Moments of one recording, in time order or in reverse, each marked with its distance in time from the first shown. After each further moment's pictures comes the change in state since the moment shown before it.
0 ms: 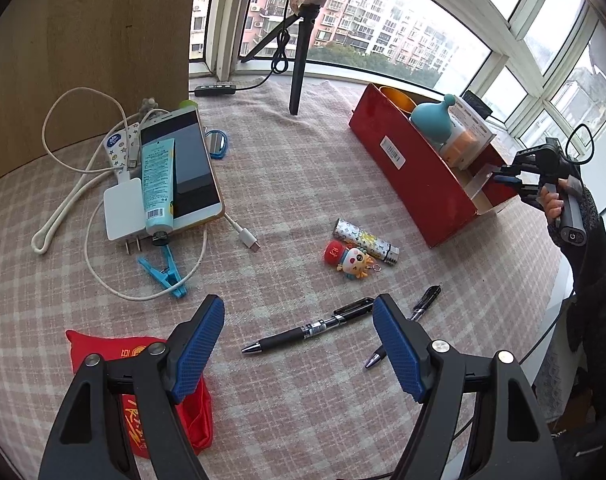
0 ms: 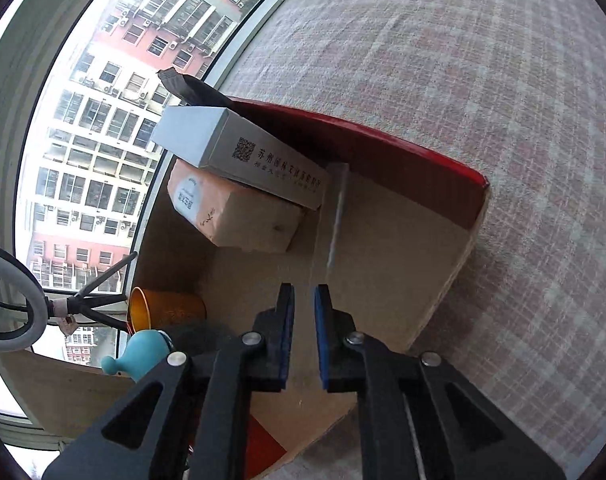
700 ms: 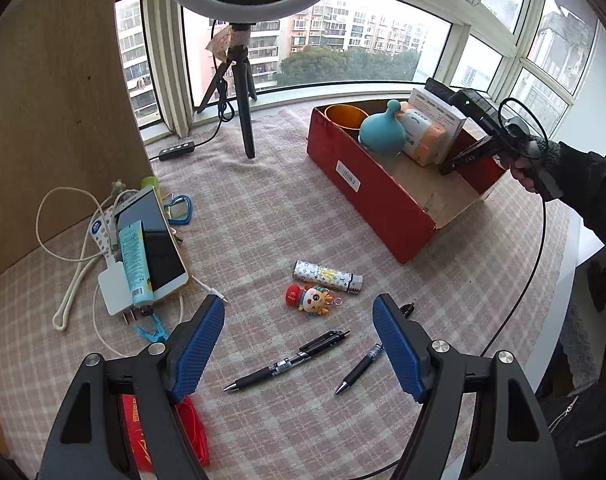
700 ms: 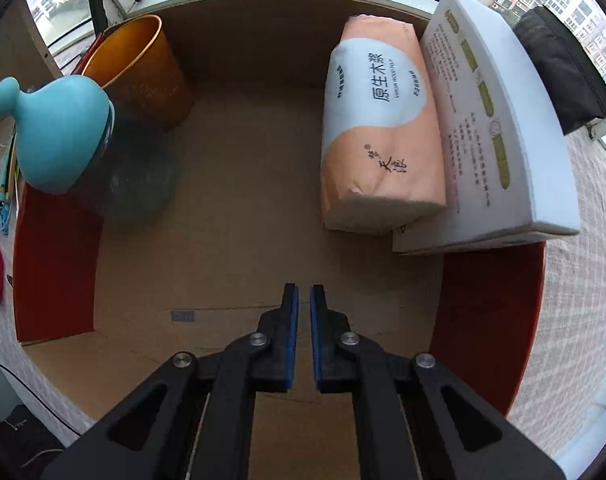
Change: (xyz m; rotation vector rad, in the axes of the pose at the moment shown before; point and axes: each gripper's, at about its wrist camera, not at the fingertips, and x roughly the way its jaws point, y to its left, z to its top) left arm -0.021 -0.083 0.037 0.213 -0.045 0.081; right arm 0.100 0.096 -0.020 -1.195 0.398 -0.331
